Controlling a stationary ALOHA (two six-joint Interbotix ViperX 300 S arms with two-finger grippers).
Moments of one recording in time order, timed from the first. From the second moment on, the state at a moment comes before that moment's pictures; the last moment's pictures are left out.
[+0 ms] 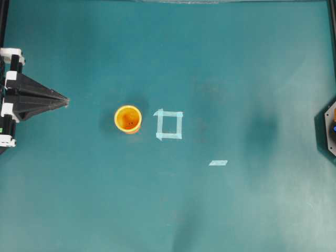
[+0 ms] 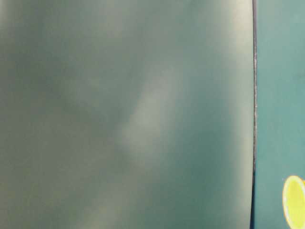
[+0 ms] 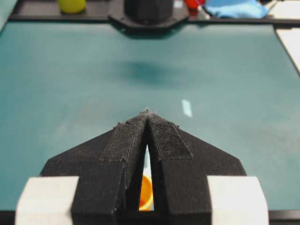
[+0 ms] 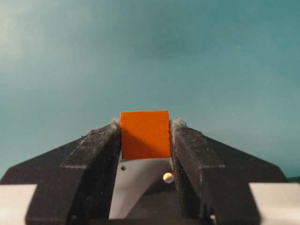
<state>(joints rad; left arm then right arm) 0.00 -0.96 1.16 0.01 -0.19 -0.01 -0.06 -1.25 1.00 0.02 1.18 0.13</state>
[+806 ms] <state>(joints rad) 0.00 -0.96 1.16 0.01 -0.19 -0.01 -0.06 -1.25 1.00 0.02 1.17 0.13</state>
